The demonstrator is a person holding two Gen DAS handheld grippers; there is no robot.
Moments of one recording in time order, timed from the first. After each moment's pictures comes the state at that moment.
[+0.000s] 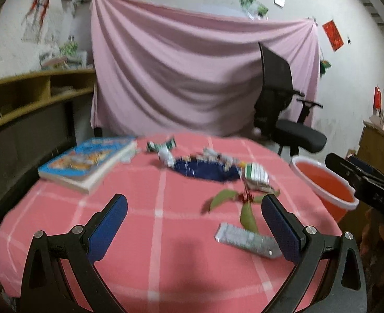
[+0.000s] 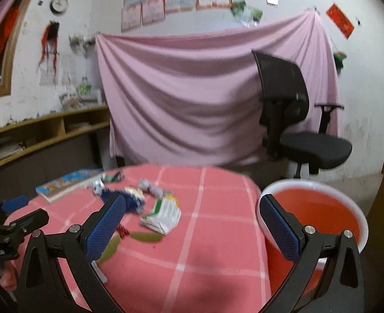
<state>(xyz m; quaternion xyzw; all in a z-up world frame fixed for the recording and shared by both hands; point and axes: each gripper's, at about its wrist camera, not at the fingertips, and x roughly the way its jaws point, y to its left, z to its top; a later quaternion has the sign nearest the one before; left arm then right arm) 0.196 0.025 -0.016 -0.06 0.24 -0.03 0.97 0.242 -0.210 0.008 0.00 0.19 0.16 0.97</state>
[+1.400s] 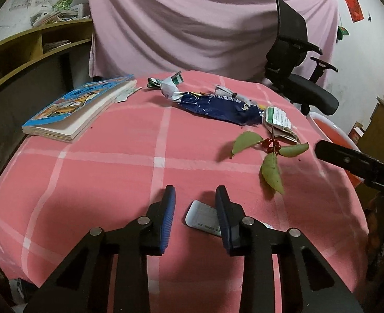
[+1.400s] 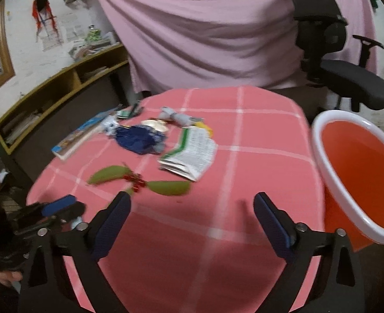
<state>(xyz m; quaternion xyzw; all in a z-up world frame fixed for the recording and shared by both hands) 0.220 0.038 -0.049 -0.07 0.37 -0.02 0.92 0.292 -0.177 -0.033 0.02 0.38 0.27 0.89</state>
